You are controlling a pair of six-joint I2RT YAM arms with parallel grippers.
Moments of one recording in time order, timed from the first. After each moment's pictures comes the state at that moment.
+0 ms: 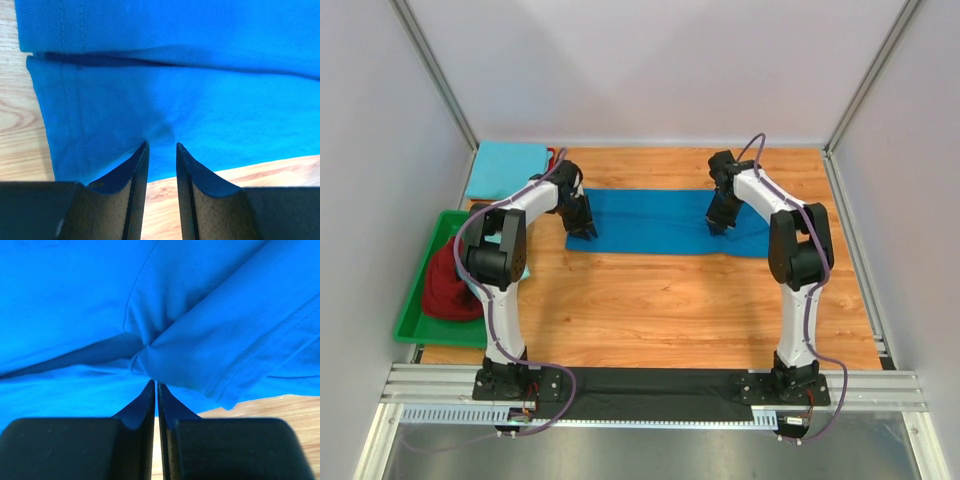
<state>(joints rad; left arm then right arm) -0.21 2.06 1.49 -0.66 0.24 -0.48 0.27 2.12 1.70 -0.94 0.06 0.72</state>
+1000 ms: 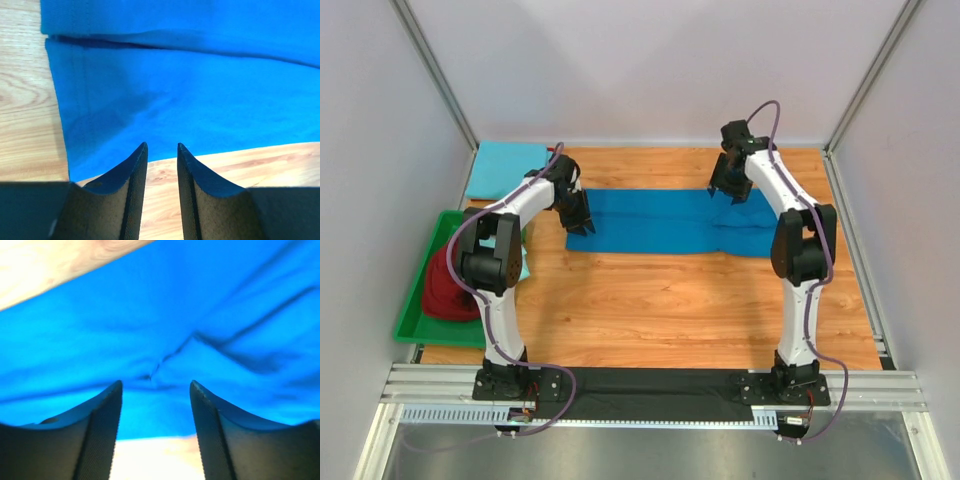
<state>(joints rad) -0.21 2.00 1.50 -0.71 0.22 -0.46 0.21 2.22 2.01 -0.96 0.13 0.58</state>
